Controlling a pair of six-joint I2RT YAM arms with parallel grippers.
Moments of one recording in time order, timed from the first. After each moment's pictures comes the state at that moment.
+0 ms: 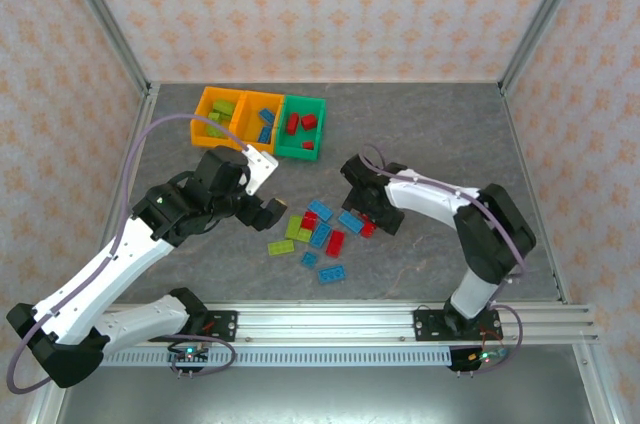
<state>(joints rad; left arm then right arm) -0.63 1.01 1.14 -0.94 -0.10 0.07 0.67 1.71 1.07 -0.77 0.10 1.18</state>
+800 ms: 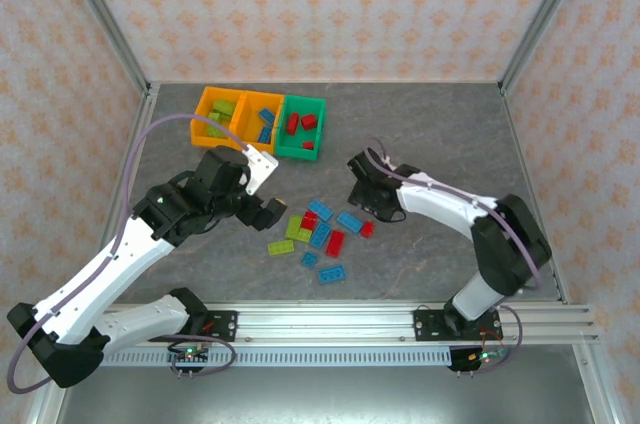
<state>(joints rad) -0.63 1.00 1.14 -0.93 -0.10 0.07 0.67 1.56 1.02 -0.61 0.14 1.00</state>
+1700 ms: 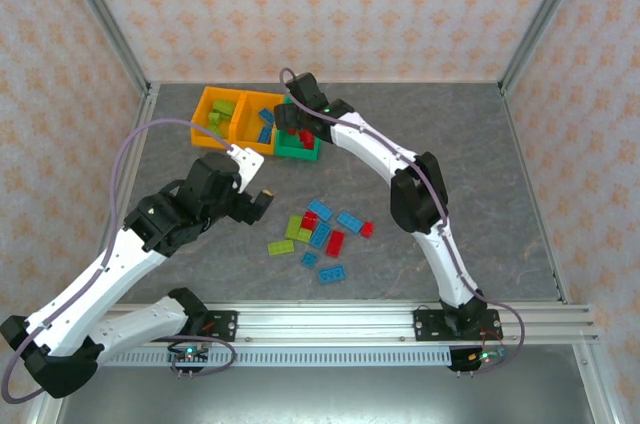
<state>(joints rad) -0.63 0.93 1.08 -0.88 -0.32 0.07 0.68 2.33 2.18 -0.59 0.17 0.36</state>
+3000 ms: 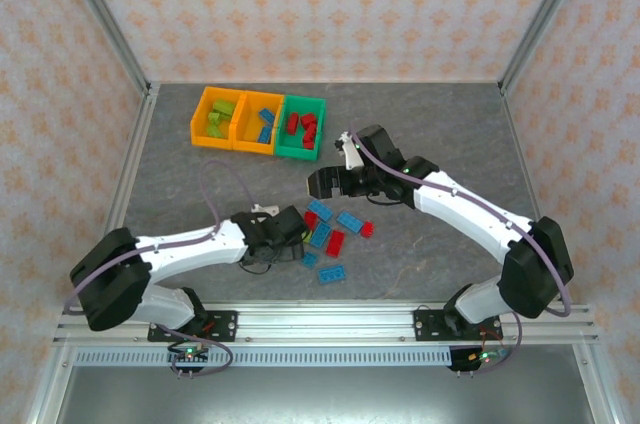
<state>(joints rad) -0.88 1.38 0.73 -0.72 -0.23 -1.08 0.68 1.44 1.13 -0.49 -0.35 0.49</state>
